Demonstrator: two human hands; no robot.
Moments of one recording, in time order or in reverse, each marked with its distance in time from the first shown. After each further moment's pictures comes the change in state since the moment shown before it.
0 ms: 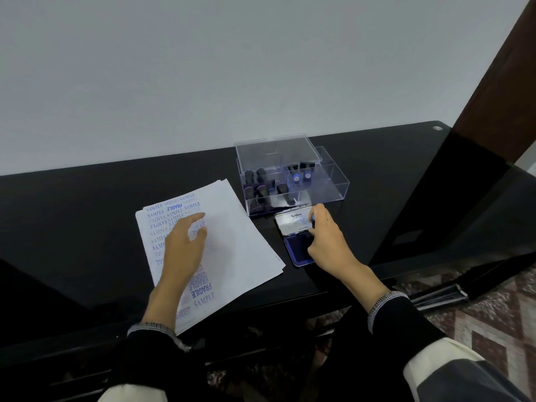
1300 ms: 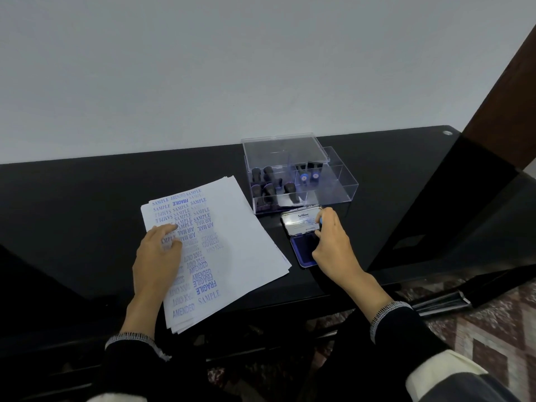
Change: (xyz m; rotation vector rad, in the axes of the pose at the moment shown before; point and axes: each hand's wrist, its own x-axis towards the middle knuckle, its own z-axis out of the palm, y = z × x) left_hand -0.002 -0.050 -0.034 0.201 0.133 -0.067; right_hand -0.009 -0.012 0.005 -0.009 0.087 -0.004
